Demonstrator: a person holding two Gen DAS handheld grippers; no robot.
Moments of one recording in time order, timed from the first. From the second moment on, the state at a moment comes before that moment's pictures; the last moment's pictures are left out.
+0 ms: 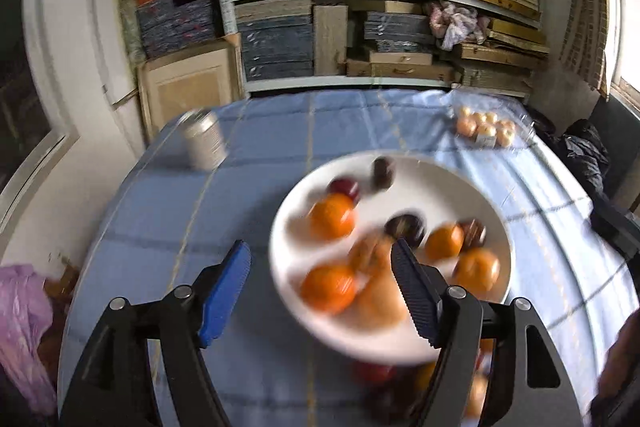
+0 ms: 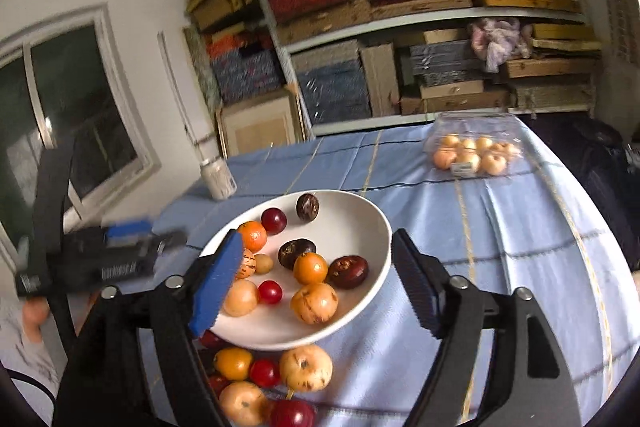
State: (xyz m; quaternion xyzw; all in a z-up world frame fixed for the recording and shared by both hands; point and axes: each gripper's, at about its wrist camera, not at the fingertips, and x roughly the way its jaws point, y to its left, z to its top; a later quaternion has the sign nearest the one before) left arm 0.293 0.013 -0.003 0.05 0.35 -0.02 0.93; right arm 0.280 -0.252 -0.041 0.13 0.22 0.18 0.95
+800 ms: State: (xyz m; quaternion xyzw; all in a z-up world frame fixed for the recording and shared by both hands) left arm 0.236 0.008 -0.081 0.03 0.41 -0.07 0.91; right arm 0.220 -0.296 -0.092 0.20 0.25 0.13 0.94
